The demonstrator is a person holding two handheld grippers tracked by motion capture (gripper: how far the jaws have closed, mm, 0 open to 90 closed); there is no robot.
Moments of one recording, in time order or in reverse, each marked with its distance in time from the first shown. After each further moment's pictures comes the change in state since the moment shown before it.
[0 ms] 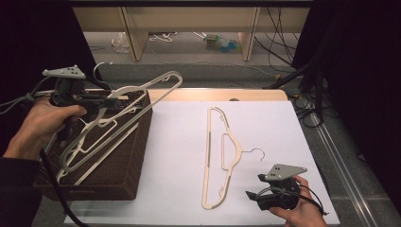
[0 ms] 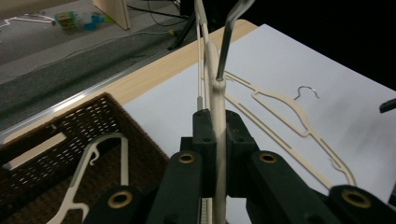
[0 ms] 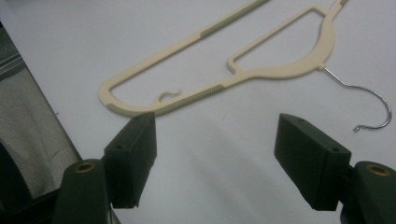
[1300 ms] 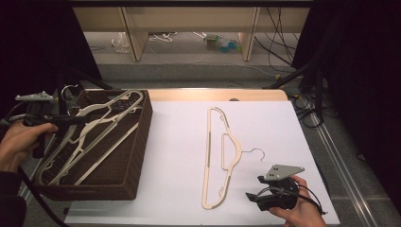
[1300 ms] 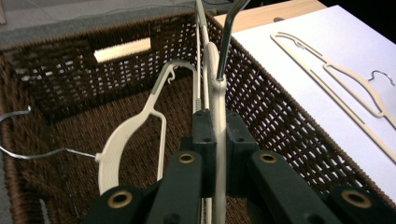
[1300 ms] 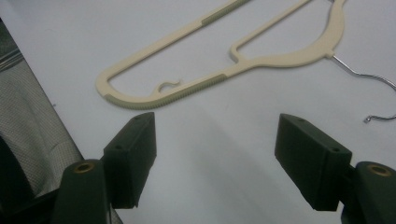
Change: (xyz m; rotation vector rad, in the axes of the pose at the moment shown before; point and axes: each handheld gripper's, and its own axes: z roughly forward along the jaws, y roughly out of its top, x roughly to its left) left arm 0.089 -0.102 -0.010 0.041 0.086 -0.196; right arm -0.001 -0.003 0.006 0.018 0.013 0.018
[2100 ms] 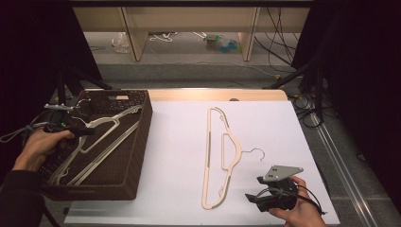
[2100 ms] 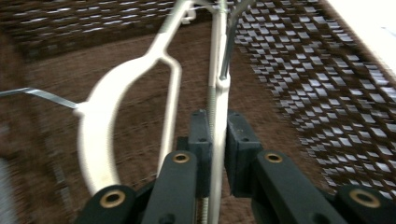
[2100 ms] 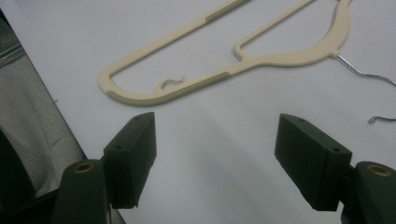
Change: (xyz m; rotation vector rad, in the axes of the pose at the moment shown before) left arm 0.017 -0.026 0.043 0.171 0.090 -0.060; right arm 0.001 0.000 0.001 0.012 0.008 -0.012
